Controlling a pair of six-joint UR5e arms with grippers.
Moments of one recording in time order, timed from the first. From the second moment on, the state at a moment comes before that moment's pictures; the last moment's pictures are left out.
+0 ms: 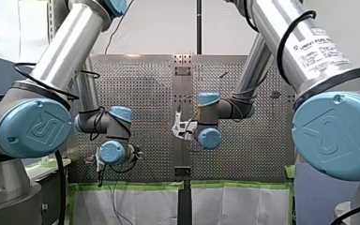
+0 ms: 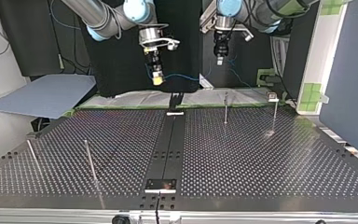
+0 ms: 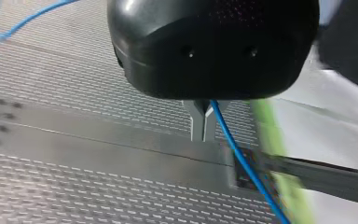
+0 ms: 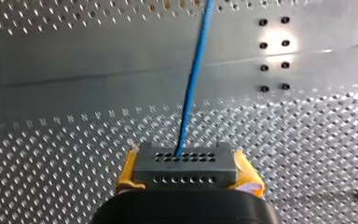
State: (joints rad) left arm -0.41 -2.07 -2.39 -2.02 -1.91 -1.72; right arm 2.34 -0.99 1.94 -1.04 1.77 1.66
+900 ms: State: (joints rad) left arm -0.17 -2.33 -2.39 -1.81 -1.78 -1.72; right arm 2.28 -0.80 1.90 -1.08 1.73 1.68
